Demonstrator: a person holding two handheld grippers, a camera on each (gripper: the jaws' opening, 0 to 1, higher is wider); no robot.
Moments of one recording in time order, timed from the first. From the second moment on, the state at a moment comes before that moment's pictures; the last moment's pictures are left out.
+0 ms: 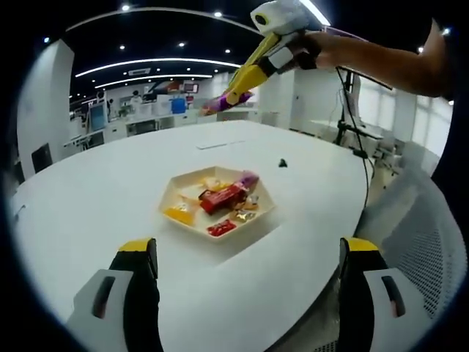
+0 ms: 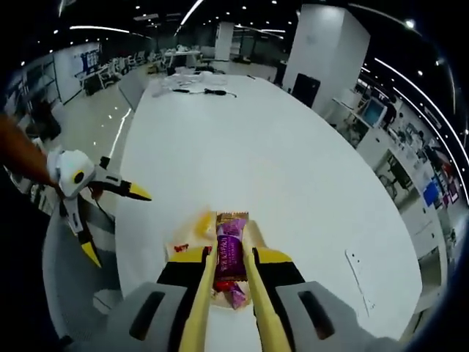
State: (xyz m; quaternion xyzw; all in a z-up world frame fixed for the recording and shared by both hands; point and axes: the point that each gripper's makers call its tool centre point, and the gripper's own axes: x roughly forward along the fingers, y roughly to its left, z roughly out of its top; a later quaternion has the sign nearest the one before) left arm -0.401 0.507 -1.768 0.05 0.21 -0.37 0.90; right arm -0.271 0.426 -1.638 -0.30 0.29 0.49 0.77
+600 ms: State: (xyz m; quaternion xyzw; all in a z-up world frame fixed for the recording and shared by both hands) left arm -0.400 0.509 -1.767 0.05 0.20 -0.37 0.90; right arm -0.276 0.449 -1.622 -0.30 0.26 0.51 0.76
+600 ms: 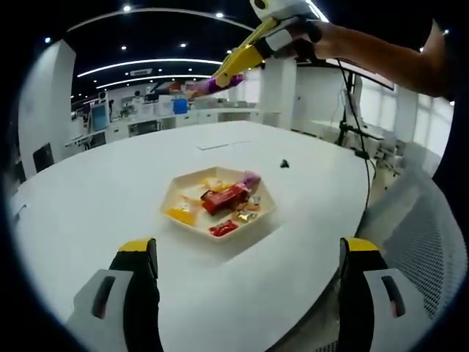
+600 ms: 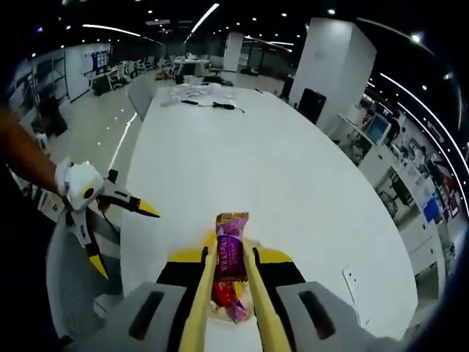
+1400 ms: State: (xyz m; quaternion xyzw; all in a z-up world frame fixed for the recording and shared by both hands) left arm -0.401 0.507 -1.769 0.06 0.21 -0.37 0.90; right arm -0.267 0.420 -1.609 -0.28 0.23 0.50 0.79
